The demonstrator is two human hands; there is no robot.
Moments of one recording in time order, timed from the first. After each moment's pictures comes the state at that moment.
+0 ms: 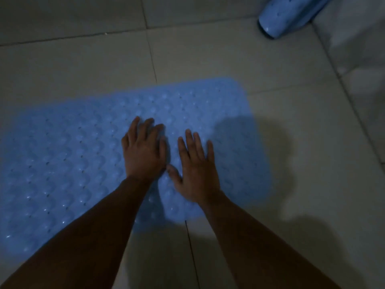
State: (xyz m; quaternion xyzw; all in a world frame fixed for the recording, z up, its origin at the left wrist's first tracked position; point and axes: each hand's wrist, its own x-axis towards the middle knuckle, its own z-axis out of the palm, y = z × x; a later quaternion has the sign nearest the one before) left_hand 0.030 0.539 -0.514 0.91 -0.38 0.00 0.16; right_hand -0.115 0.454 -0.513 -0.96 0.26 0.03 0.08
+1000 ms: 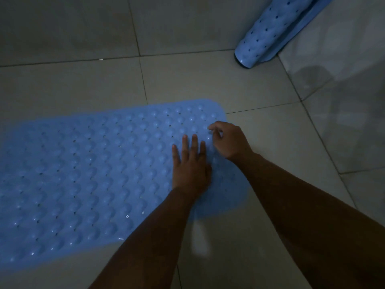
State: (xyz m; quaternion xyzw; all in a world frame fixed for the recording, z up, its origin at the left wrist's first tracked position) left_hand -0.089 0.455 -0.497 0.86 -0.50 -0.10 0.08; right_hand -0.138 0.298 -0.444 -0.88 0.36 -0.10 0.29
